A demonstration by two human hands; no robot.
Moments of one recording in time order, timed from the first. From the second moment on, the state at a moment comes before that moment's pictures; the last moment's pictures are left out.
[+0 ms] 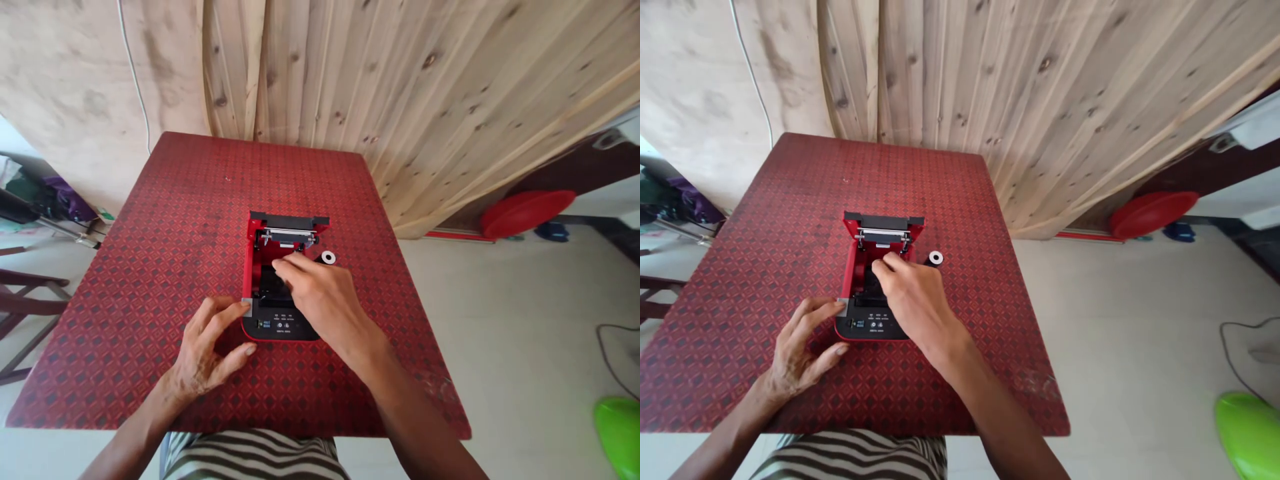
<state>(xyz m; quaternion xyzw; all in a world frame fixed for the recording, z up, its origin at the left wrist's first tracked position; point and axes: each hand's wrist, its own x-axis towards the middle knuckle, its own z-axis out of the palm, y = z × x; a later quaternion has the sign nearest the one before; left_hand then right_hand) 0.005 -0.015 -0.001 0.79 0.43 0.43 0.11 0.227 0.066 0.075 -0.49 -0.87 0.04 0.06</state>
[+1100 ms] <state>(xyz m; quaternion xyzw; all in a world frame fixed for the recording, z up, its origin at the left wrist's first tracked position) 0.004 -0.006 -0.006 0.81 0.41 0.41 0.08 0.317 -0.022 0.040 -0.61 -0.59 0.24 0.46</state>
